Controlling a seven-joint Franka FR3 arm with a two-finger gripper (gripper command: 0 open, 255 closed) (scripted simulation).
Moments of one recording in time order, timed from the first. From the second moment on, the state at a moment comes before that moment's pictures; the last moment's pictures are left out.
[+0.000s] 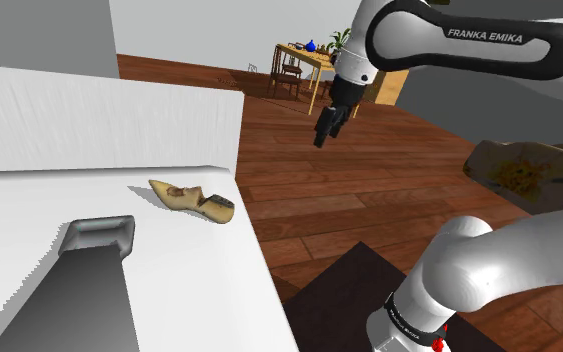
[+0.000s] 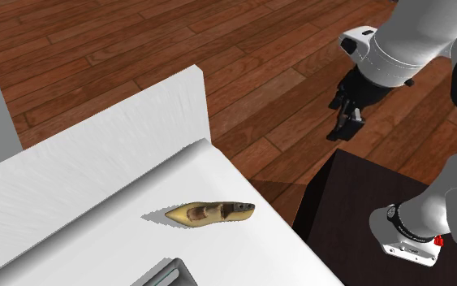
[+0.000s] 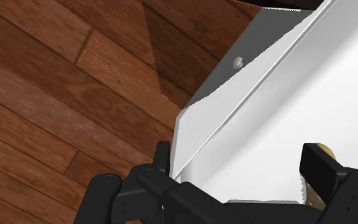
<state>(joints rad) 0.07 -0.67 0.02 -2.33 -0.01 1.77 -0.14</state>
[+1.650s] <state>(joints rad) 0.26 0.12 0.08 -1.96 0.35 2.15 -0.37</state>
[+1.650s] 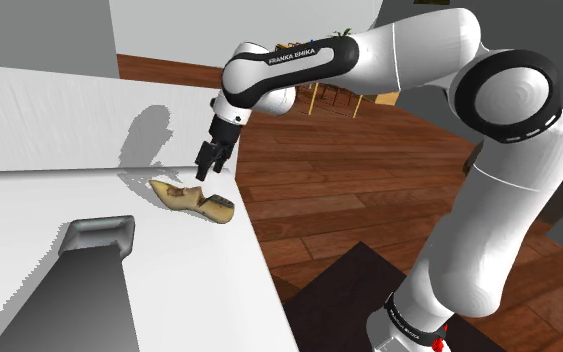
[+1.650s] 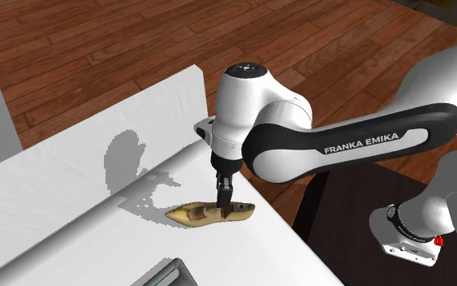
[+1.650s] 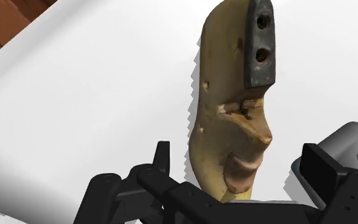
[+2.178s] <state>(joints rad) 0.28 0.27 0.11 -1.85 0.40 2.20 -0.41</state>
